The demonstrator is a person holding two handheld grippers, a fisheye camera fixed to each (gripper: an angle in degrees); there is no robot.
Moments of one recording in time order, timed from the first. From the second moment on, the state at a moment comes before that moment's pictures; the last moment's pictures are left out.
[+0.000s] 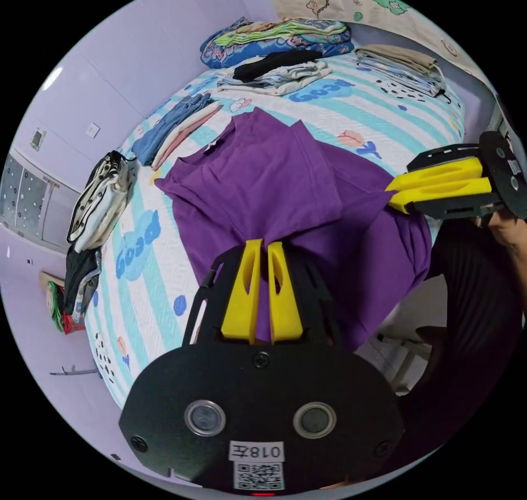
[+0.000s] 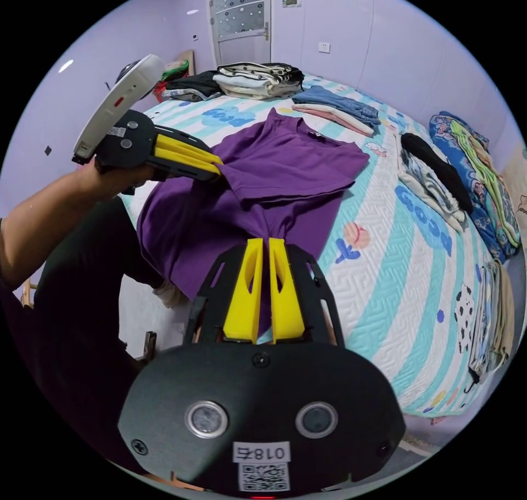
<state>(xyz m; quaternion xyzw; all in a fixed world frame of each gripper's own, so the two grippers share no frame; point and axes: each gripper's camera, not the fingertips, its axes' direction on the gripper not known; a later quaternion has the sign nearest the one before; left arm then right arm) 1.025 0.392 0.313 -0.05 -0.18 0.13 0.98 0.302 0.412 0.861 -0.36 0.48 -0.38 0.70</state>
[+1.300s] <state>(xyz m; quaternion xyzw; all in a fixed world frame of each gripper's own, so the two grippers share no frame) 0.765 0.582 0.247 0.03 -0.25 -0.07 0.97 0.289 0.290 0.760 -0.28 0.62 -0.31 0.66</state>
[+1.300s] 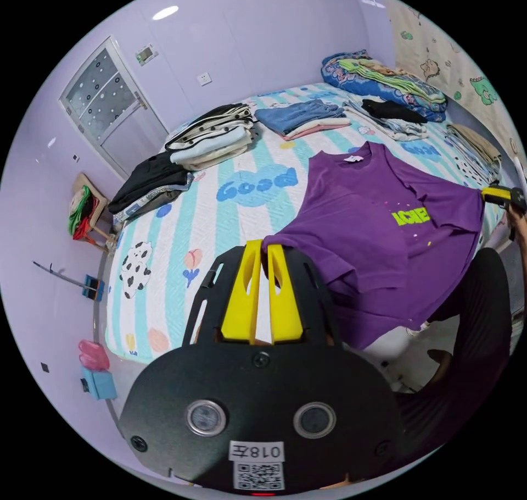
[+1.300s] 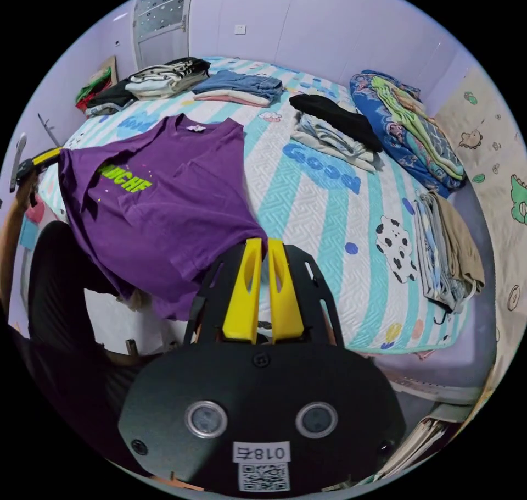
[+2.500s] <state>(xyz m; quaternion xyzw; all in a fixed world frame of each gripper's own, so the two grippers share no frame) 0.780 0.525 0.464 0.00 -0.20 -0.08 0.98 0.375 0.293 0.873 -0.30 0.58 -0.36 0.67</state>
